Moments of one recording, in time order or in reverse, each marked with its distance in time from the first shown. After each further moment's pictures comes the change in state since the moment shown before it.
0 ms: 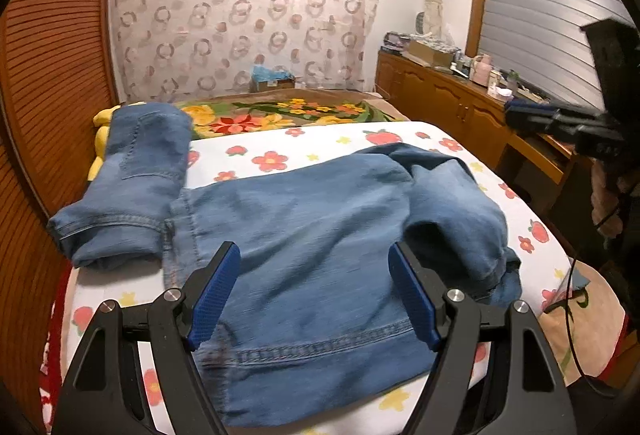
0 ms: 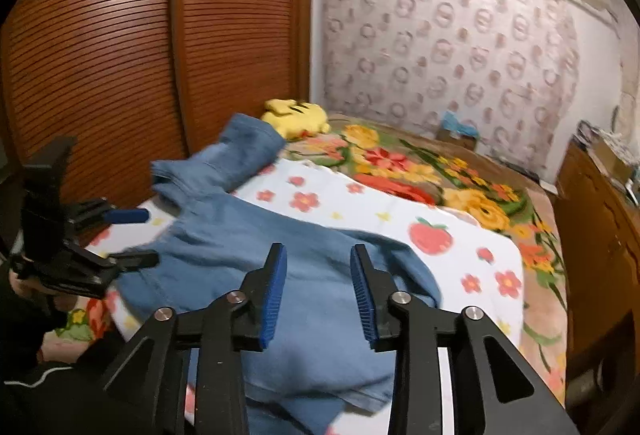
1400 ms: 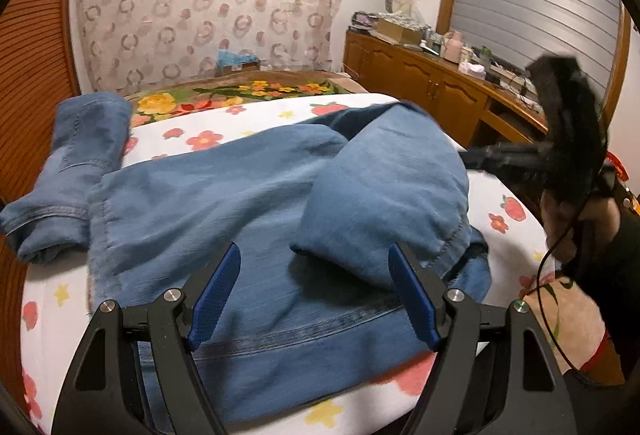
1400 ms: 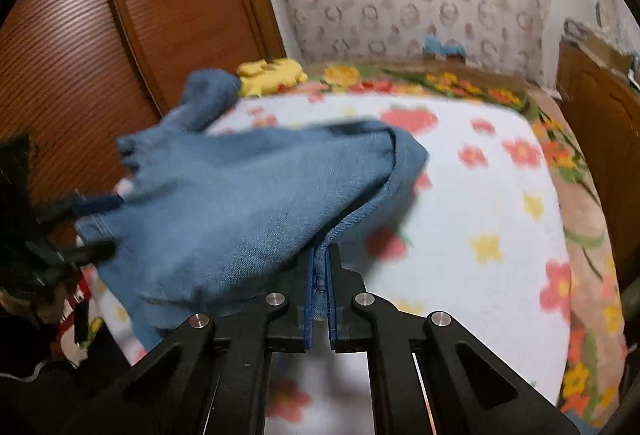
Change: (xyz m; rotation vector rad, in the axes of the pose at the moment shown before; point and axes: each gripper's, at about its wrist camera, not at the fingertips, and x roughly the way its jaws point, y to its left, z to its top) left arm 0.024 -0.050 -0.008 0.032 0.061 -0.077; right arm 0.053 0.008 0.020 0.205 0.095 0.101
